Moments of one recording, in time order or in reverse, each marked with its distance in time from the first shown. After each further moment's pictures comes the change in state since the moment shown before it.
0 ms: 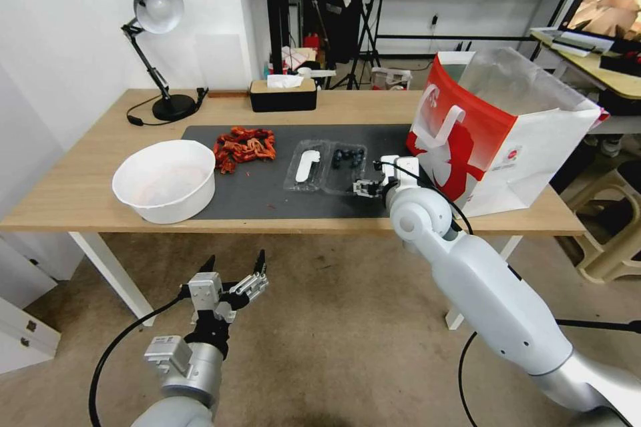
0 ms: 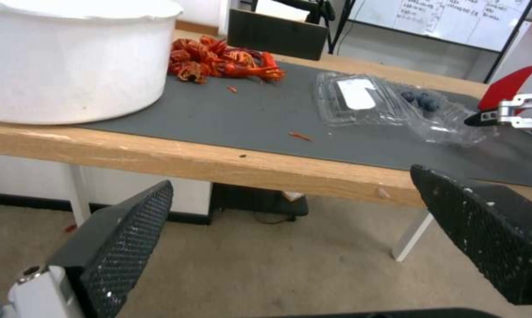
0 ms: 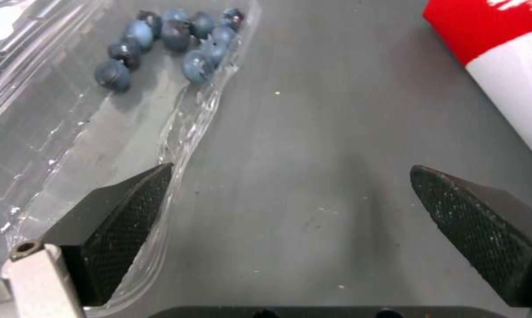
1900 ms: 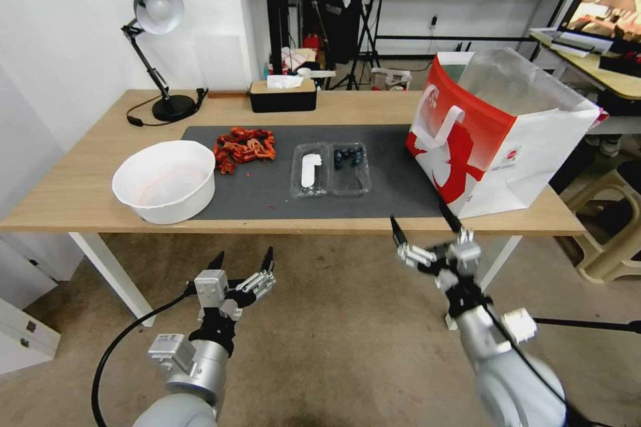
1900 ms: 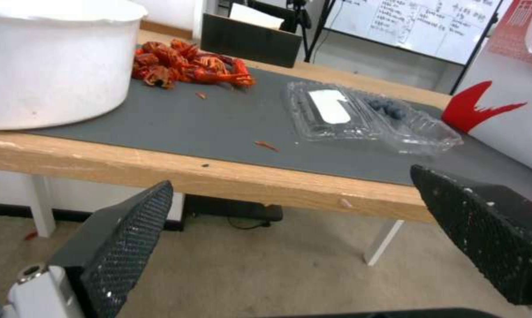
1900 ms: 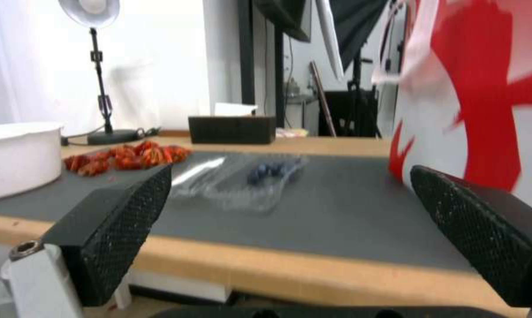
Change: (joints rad) left arm -0.024 0.037 0.029 0.003 -0.058 -0.012 0.015; right arm -1.065 0.100 0.510 0.393 -0.703 1.012 -0.792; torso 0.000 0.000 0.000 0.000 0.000
